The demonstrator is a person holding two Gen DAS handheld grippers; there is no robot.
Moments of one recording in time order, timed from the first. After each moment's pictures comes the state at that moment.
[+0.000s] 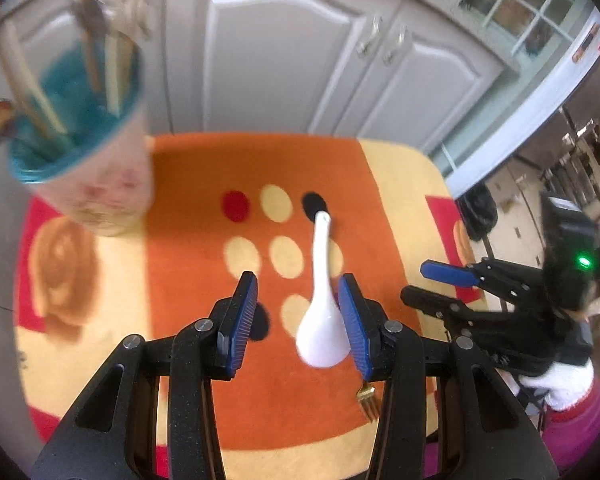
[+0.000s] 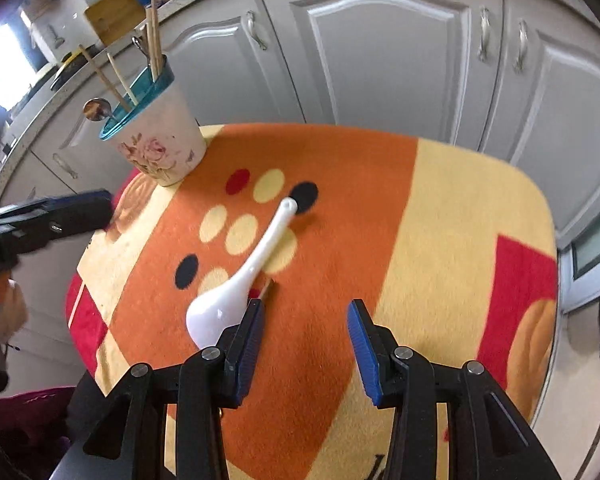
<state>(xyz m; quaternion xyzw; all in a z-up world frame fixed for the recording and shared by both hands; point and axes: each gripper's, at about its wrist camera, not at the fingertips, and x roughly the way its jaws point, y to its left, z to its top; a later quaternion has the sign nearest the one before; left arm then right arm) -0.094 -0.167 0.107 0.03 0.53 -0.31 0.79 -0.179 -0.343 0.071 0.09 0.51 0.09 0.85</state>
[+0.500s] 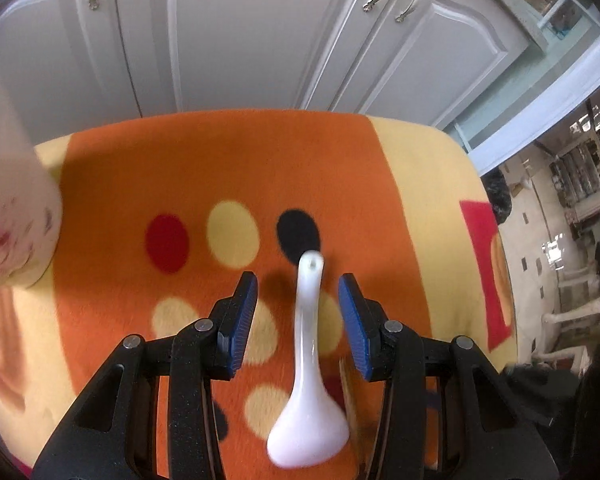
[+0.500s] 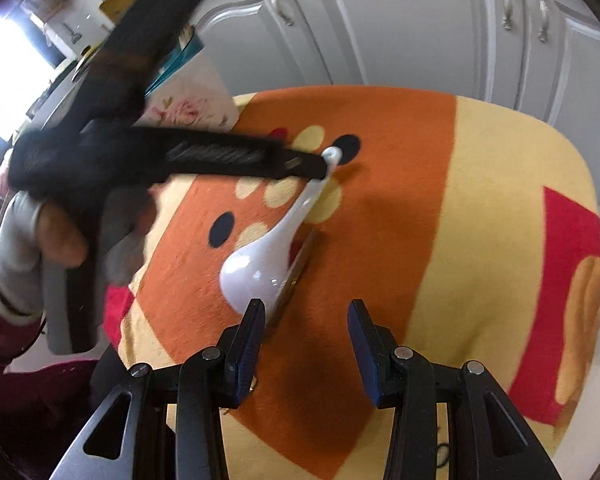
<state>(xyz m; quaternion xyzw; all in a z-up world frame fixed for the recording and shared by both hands) -0.046 -0.239 0.051 0.05 0.56 -0.31 0.77 -0.193 -0.314 0.051 0.11 0.53 0.15 0.83</state>
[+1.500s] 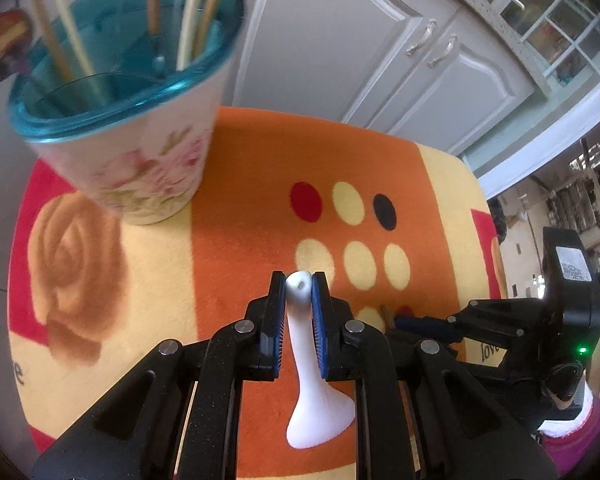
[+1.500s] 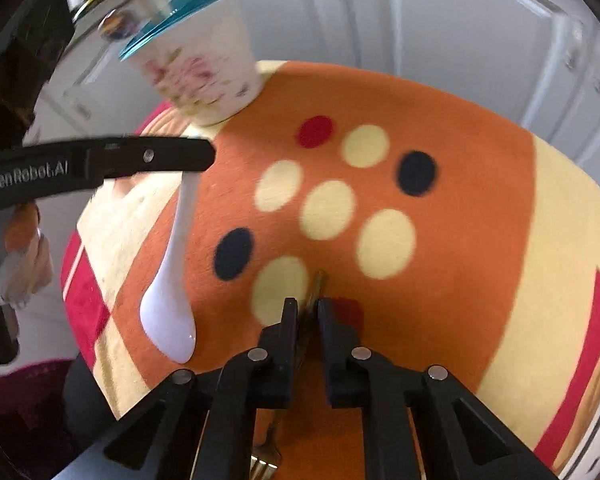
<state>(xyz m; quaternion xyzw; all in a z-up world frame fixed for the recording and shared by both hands) -0.051 -0.115 0.076 -0.01 0.55 -0.28 0.79 -0.140 -0.253 0.038 0.00 0.57 0.15 0.81</state>
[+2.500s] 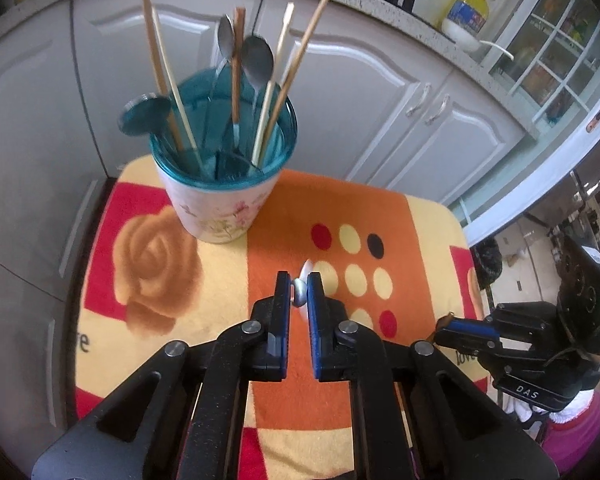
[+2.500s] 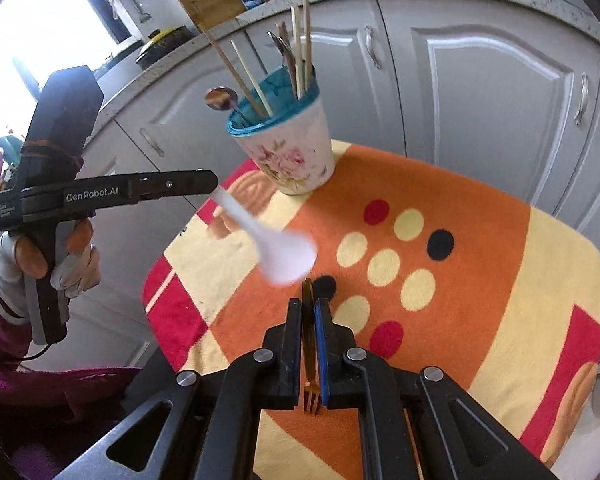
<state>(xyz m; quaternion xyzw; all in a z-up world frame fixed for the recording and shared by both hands) -0.086 -0.060 0.154 -0.04 0.49 -0.25 0.84 -0.181 -0.260 0.128 0.05 0.47 0.23 0.85</state>
